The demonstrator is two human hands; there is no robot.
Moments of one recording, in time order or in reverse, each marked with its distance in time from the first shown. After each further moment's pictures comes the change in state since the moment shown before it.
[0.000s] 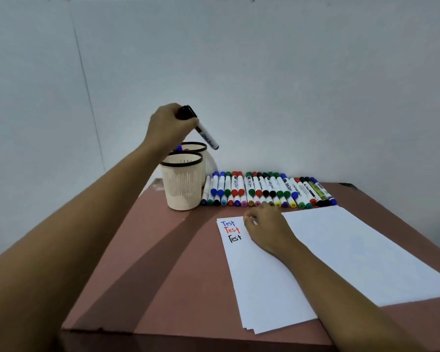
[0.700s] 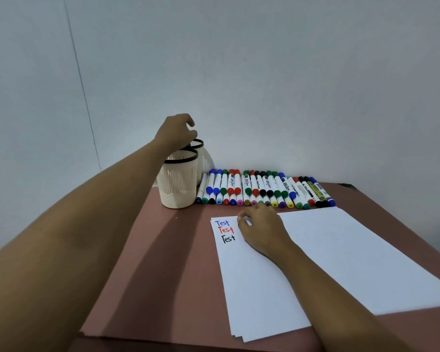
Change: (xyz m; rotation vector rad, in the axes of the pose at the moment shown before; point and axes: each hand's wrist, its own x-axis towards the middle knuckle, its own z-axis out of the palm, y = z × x) left_hand 0.051 -0.051 0.042 0.428 -0.159 0.002; right_hand 0.001 -0.002 -0.002 -0.058 -0.047 0.005
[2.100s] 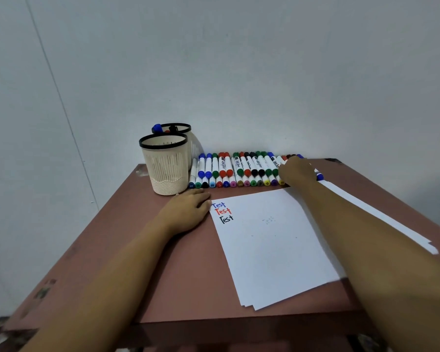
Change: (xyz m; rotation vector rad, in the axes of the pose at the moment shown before) left_hand -0.151 -0.017 0.063 0.149 -0.548 0.163; right_hand 0.072 0.074 -0.039 -0.076 0.109 0.550
